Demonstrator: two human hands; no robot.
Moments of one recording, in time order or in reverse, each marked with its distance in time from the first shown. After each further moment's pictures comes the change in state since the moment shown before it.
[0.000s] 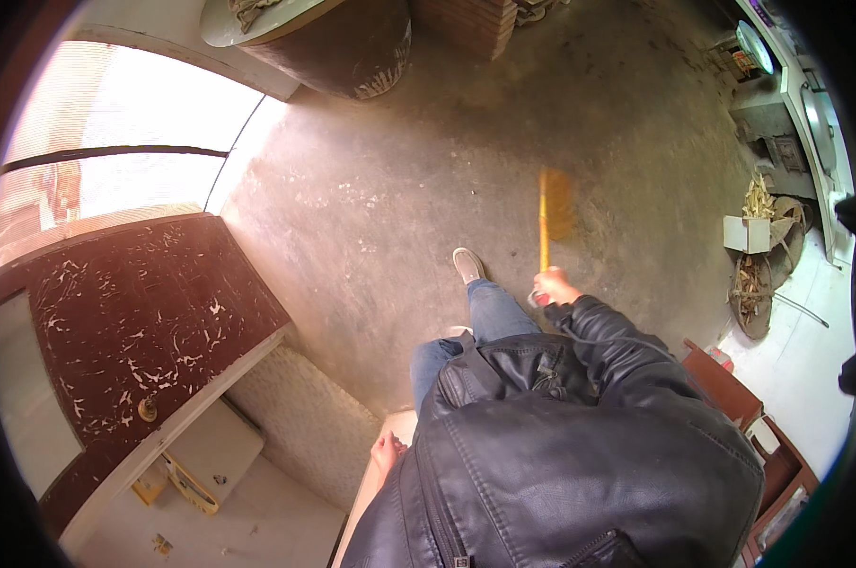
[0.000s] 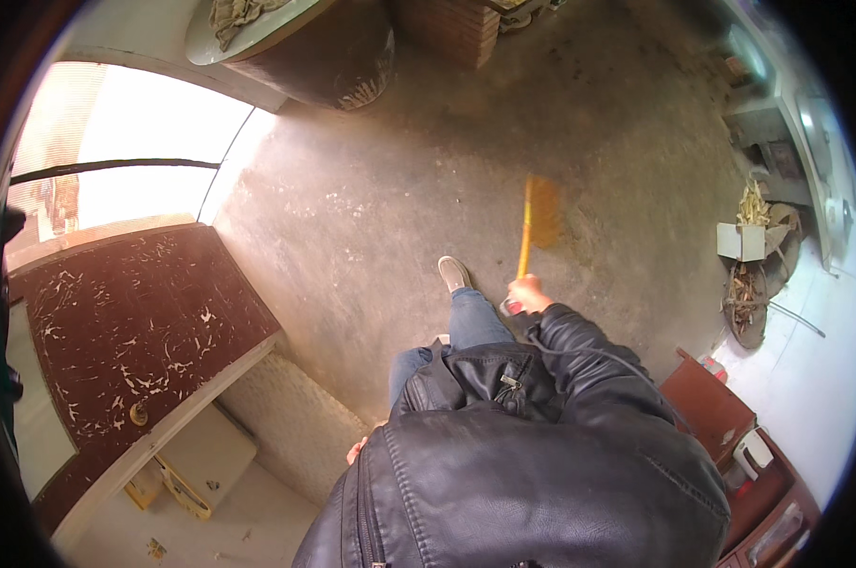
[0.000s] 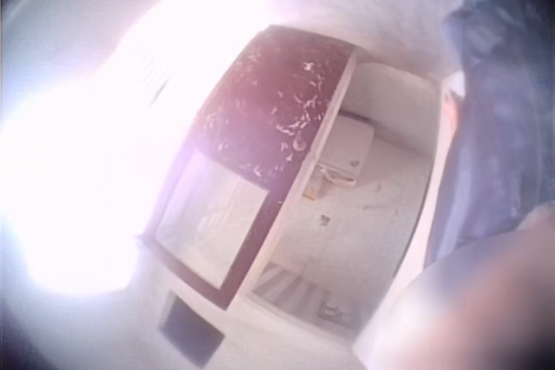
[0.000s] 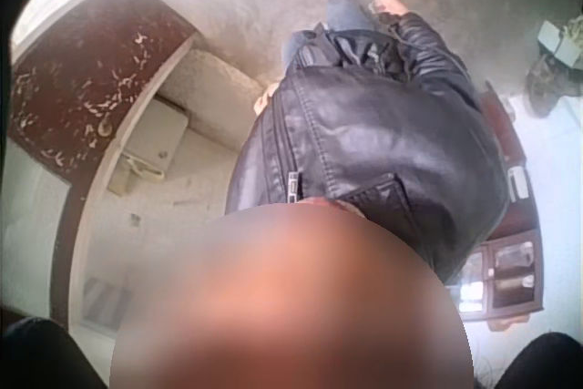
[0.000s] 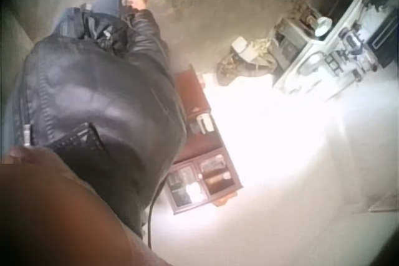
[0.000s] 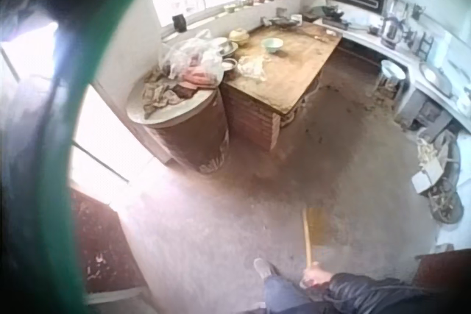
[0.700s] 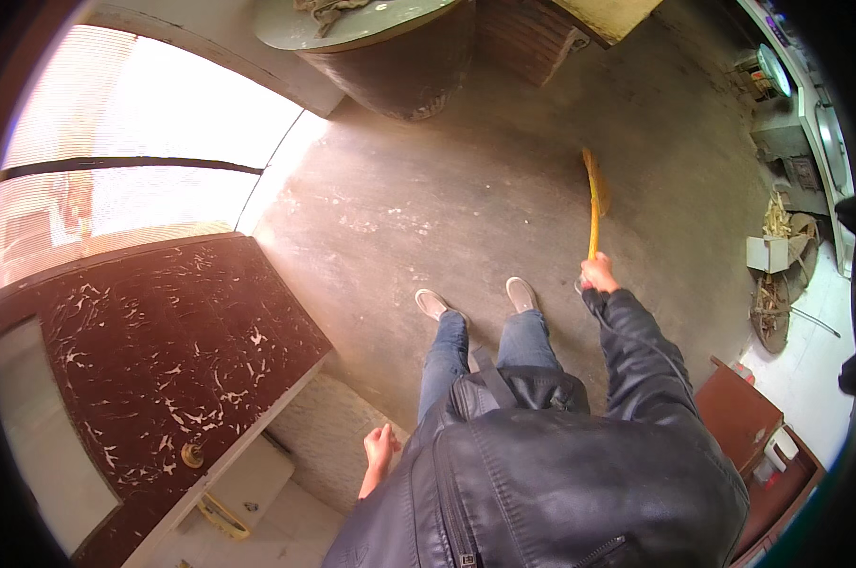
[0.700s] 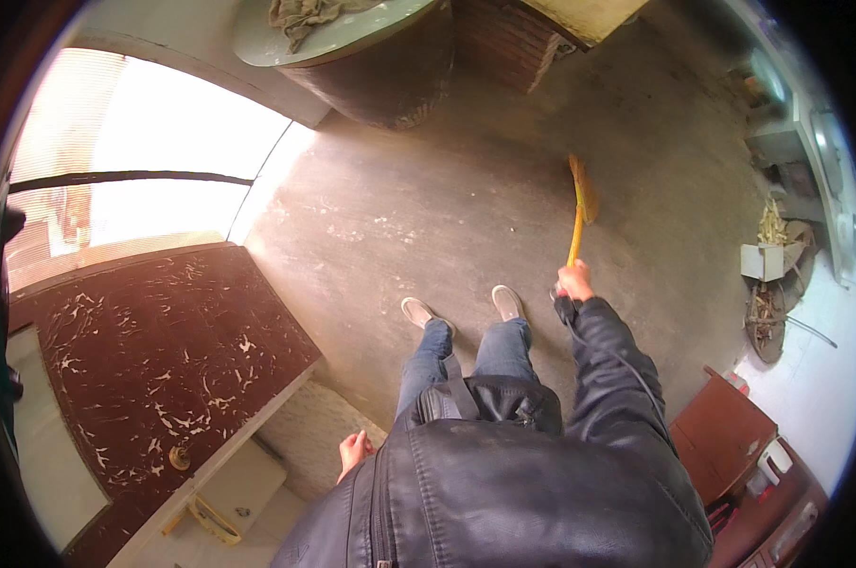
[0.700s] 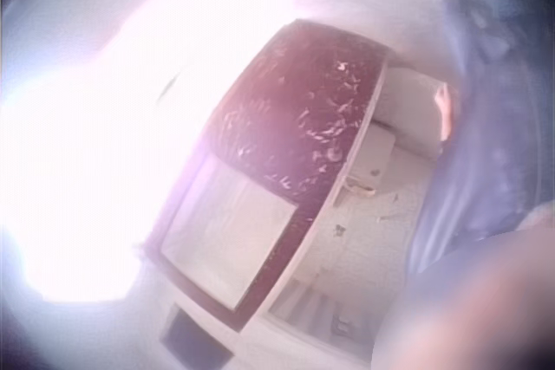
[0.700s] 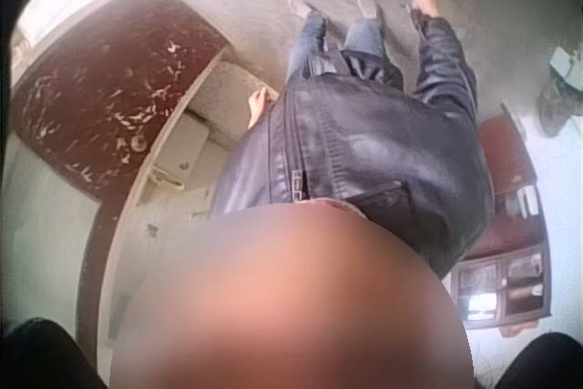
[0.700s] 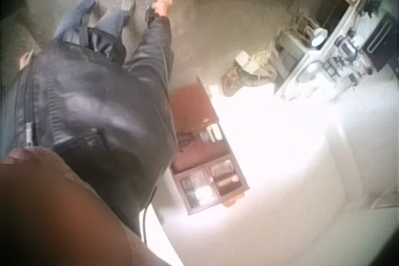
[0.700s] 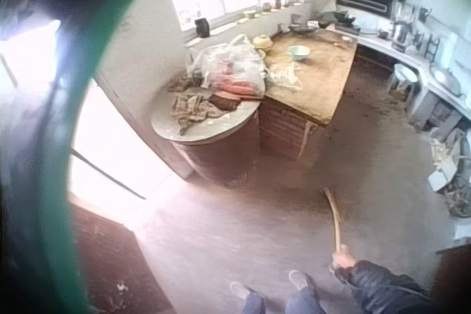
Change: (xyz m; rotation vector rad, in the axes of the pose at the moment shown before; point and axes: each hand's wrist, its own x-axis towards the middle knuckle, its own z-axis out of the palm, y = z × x) left_hand 0.171 0.230 -0.074 0.507 -0.140 0.097; right_hand 0.030 -0.141 0.158 -0.157 0.351 -0.146
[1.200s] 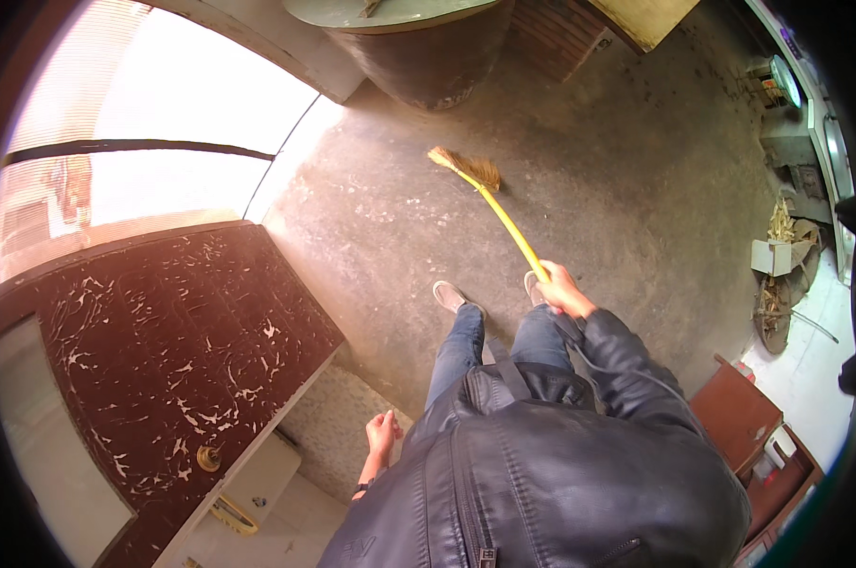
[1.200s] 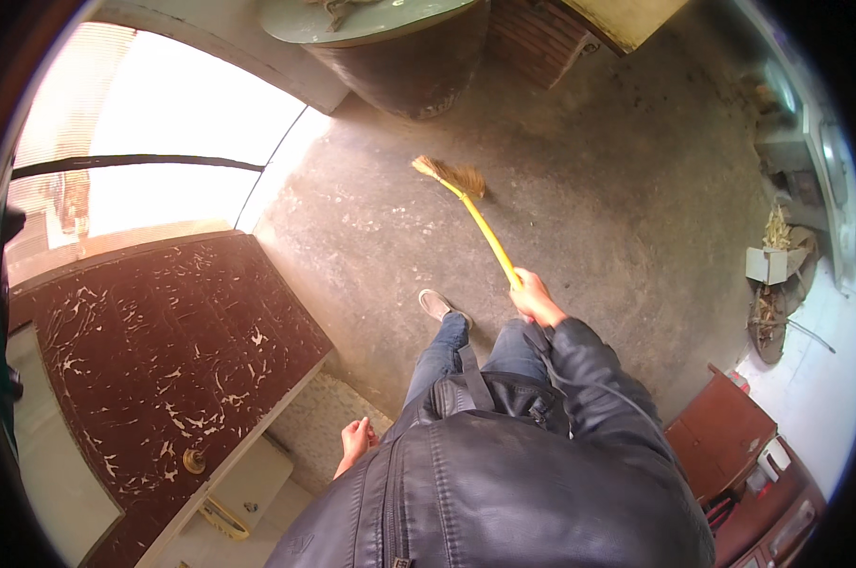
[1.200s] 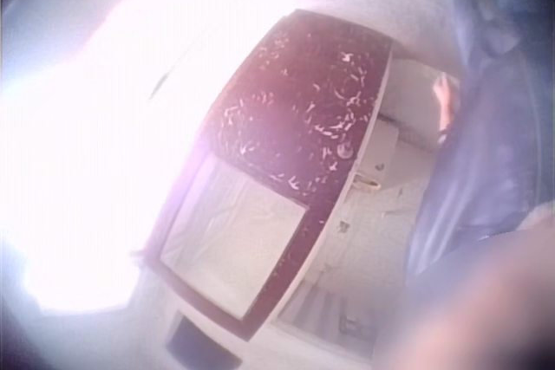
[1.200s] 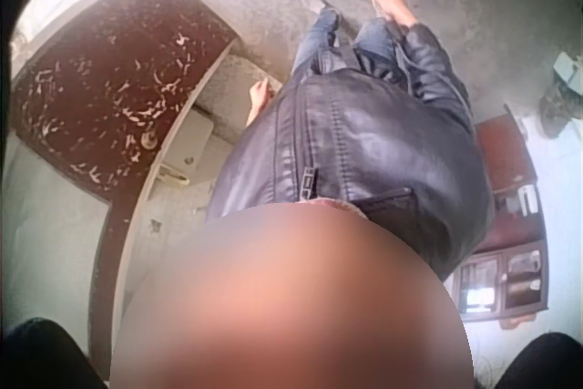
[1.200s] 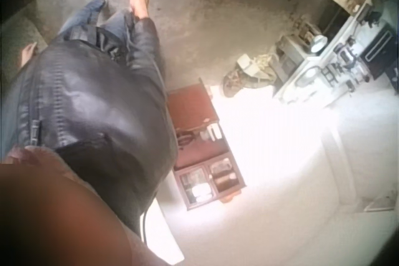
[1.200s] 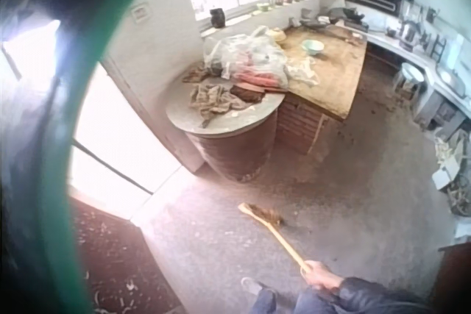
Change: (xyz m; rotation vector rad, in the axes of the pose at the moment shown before) left_hand 0.054 0.025 -0.068 -0.137 -0.058 -0.059; right_hand -0.176 -0.082 0.129 -0.278 -0.519 -0.161
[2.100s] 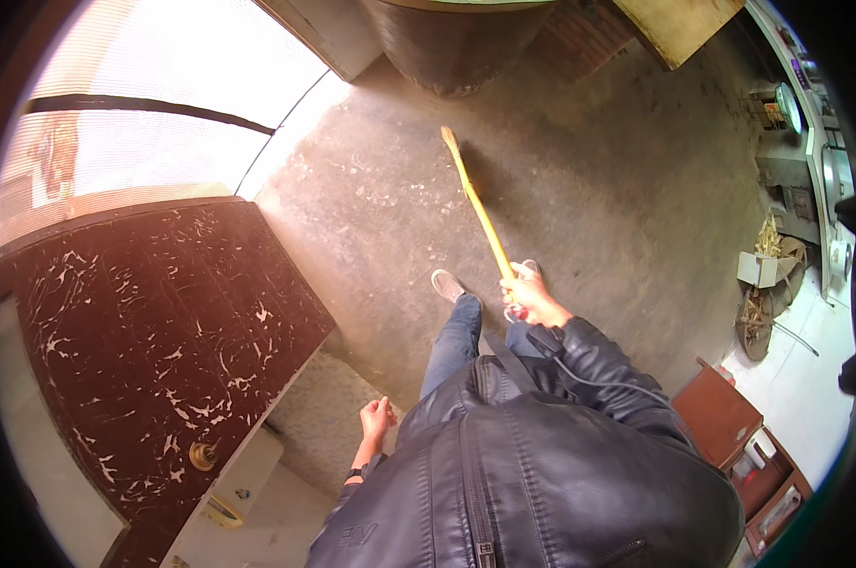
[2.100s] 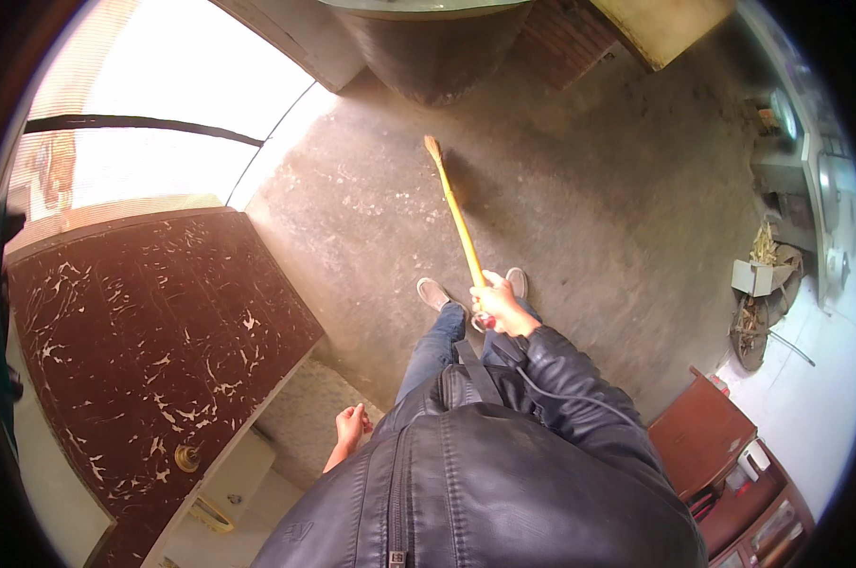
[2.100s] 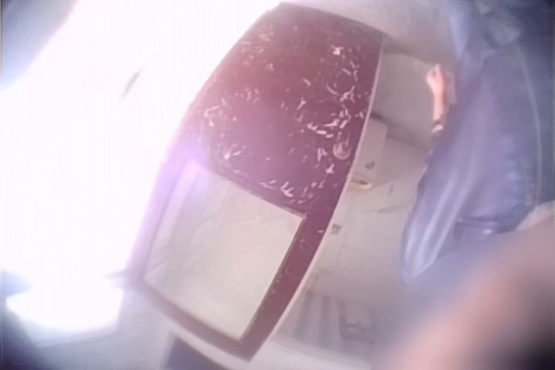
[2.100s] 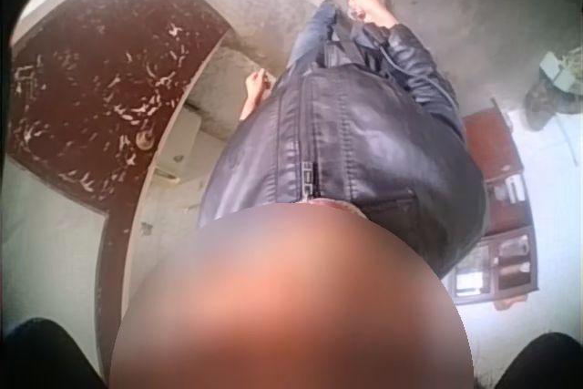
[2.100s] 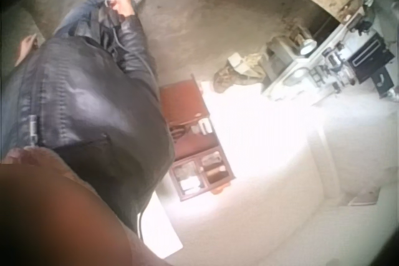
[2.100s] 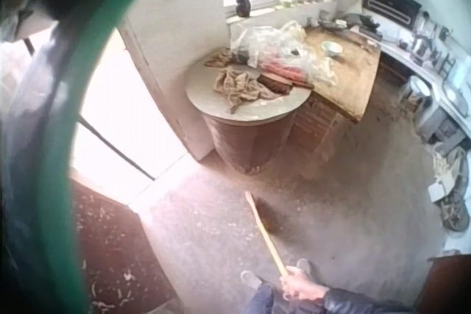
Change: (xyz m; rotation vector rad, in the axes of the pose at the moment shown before) left_hand 0.042 0.008 -0.045 0.017 -0.022 -0.004; right_hand -0.018 -0.069 0.136 0.608 -0.072 0.296
